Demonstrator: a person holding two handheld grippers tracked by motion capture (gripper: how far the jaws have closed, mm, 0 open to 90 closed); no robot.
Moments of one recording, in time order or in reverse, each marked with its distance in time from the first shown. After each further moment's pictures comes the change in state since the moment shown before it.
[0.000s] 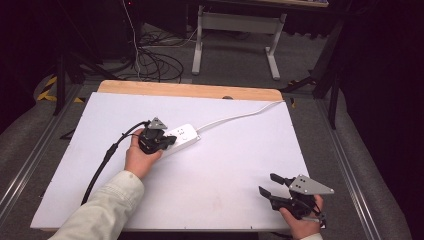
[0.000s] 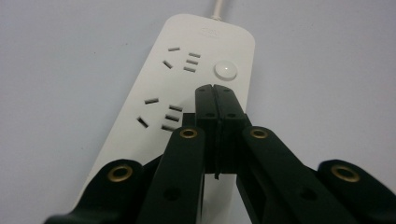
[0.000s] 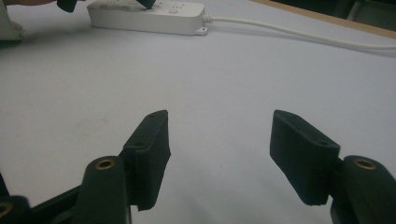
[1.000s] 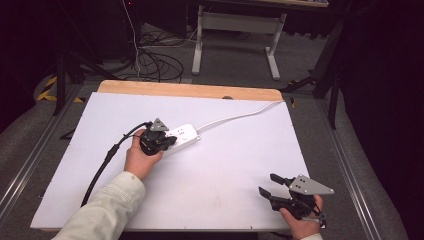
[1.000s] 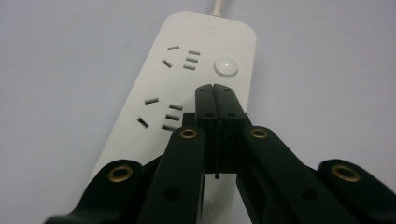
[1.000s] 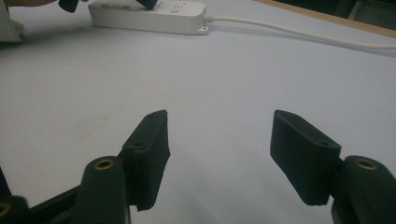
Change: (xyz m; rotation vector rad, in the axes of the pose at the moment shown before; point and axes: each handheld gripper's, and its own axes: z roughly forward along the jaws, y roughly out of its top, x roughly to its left) left arm -0.004 -0.001 0.002 0.008 0.031 0.050; right arm 0.000 0.000 0.000 0.002 0.003 -0.001
